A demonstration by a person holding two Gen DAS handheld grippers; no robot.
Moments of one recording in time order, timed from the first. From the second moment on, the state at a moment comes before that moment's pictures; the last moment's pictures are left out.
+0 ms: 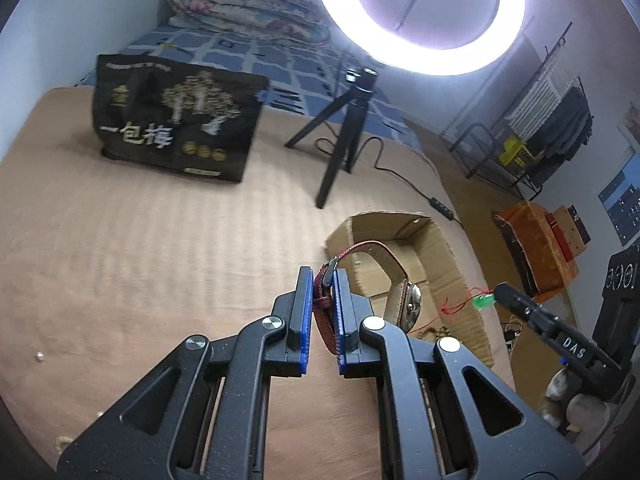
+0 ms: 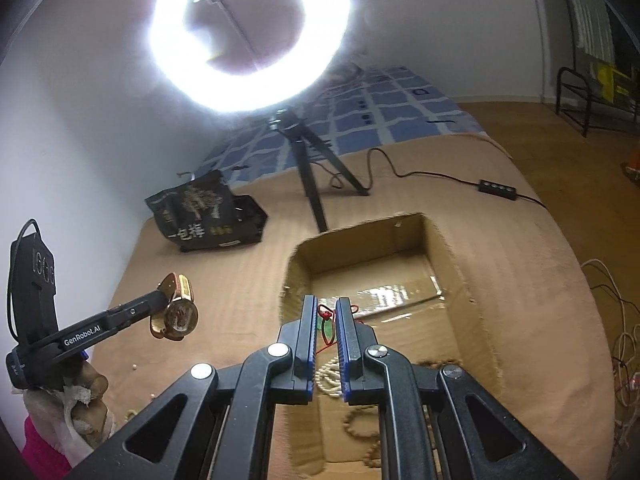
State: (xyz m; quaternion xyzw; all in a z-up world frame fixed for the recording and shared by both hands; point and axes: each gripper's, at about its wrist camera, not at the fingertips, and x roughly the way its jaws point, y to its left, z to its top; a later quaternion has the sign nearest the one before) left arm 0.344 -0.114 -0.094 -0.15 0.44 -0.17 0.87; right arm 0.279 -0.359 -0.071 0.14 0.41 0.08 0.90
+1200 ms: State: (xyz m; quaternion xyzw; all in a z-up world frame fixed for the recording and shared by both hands) left arm 0.373 -0.199 -0.127 -0.12 0.45 -0.20 0.86; right arm 0.301 -0.402 -0.114 0.17 0.45 0.04 0.88
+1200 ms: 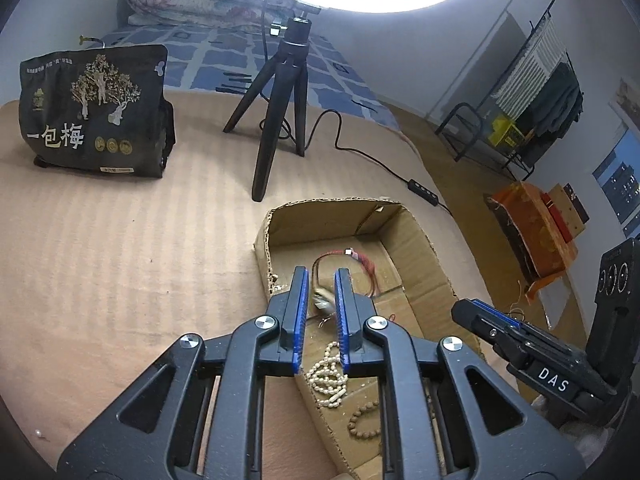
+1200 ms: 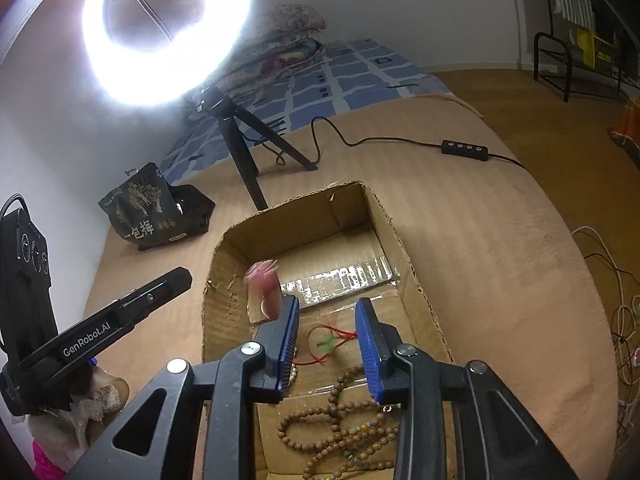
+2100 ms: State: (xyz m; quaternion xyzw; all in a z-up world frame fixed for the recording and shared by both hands) left arm 0.328 -0.152 -0.072 -0.07 0.41 -0.18 0.89; right arm 0.272 -0.381 -0.066 0.15 0.40 0.03 0.90
